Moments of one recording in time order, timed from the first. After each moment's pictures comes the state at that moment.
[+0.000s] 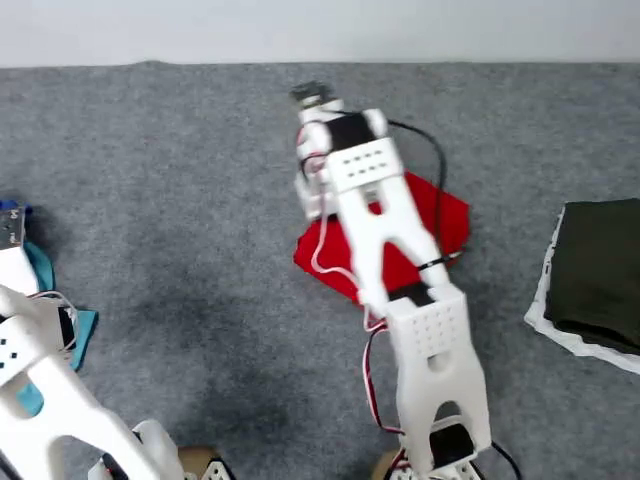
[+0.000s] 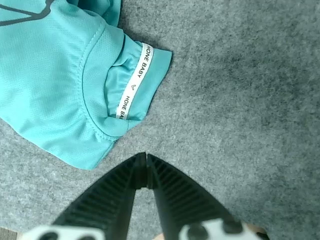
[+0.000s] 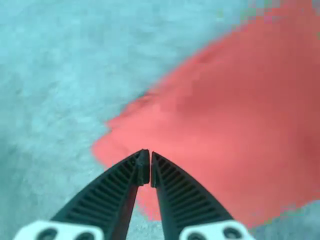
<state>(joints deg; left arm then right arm) -46.8 -35.4 33.8 93.1 -17.7 -22.1 43.8 -54.9 100.5 -2.4</state>
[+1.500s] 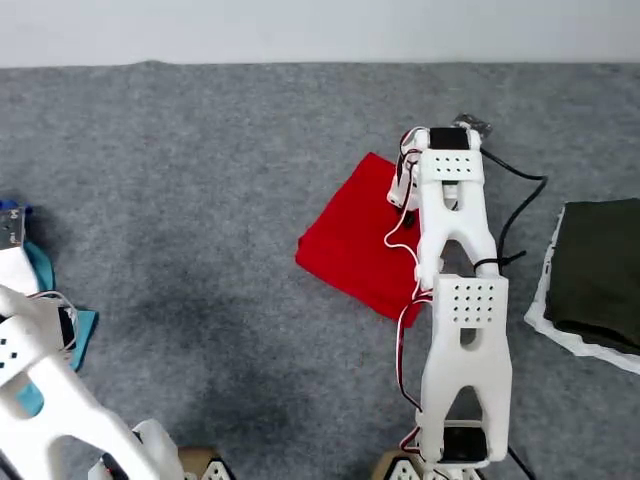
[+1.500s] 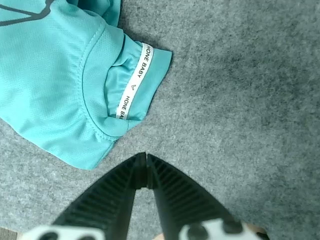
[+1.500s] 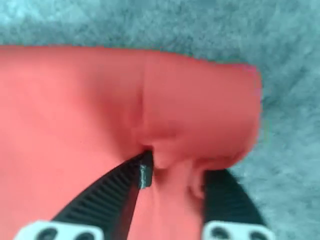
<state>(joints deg) -46.8 -35.4 33.8 93.1 -17.7 -3.4 61.4 -57.8 92.9 -34.3</state>
